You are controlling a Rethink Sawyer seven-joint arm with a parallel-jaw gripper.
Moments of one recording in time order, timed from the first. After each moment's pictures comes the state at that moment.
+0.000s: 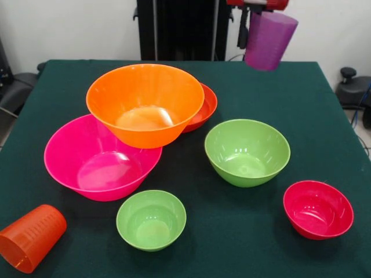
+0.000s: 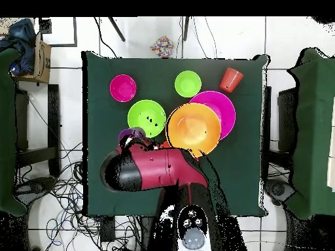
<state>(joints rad) -0.16 -0.96 0.09 1.90 -0.25 0.41 2.20</state>
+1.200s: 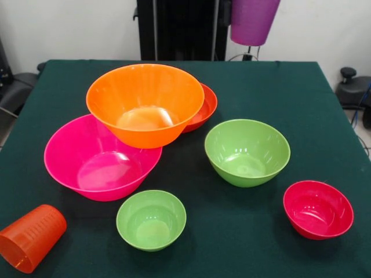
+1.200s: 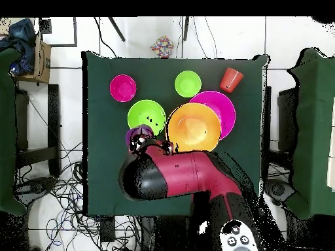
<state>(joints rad) -0.47 -1.12 0.41 2.04 -0.33 0.42 2.20</state>
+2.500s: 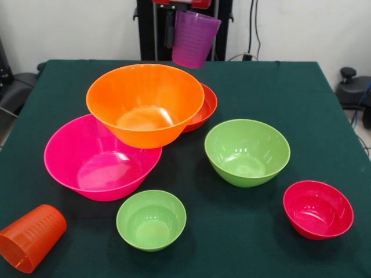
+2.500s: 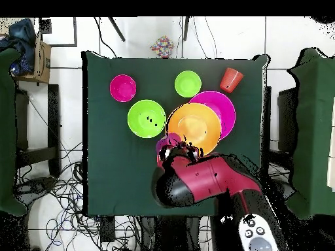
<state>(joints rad) -0.58 -1.05 0.42 2.04 -0.71 0.34 2.20</state>
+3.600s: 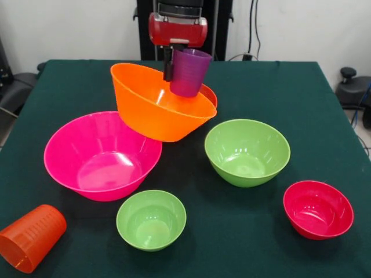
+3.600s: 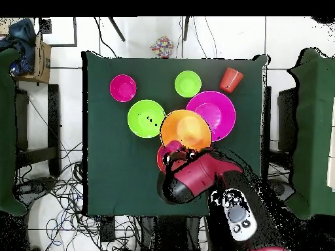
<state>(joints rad) -0.48 -0.84 0.33 1.96 -1.00 0.27 2.20</state>
